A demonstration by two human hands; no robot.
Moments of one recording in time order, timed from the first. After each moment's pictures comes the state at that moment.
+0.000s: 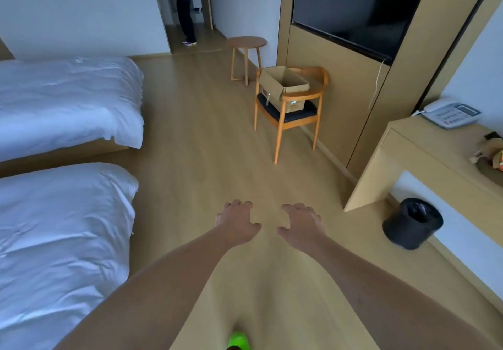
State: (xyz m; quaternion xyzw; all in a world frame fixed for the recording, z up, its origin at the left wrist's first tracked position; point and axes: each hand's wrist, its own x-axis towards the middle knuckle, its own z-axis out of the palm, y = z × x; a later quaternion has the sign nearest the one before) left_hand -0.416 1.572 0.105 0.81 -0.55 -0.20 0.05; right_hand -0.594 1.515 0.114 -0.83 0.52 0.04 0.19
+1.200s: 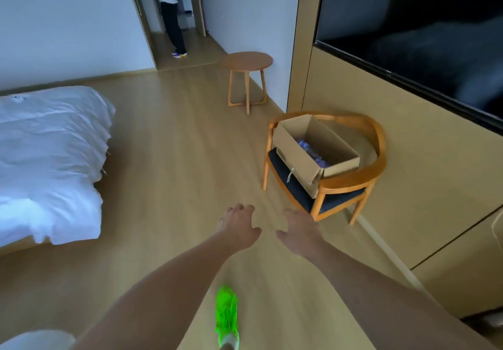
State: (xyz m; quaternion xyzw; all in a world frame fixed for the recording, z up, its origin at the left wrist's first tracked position) left_hand 0.007 0.823 0.092 0.80 -0.57 -0.21 0.05; right_hand -0.160 0.760 0.079 -0.82 0.54 0.03 0.21
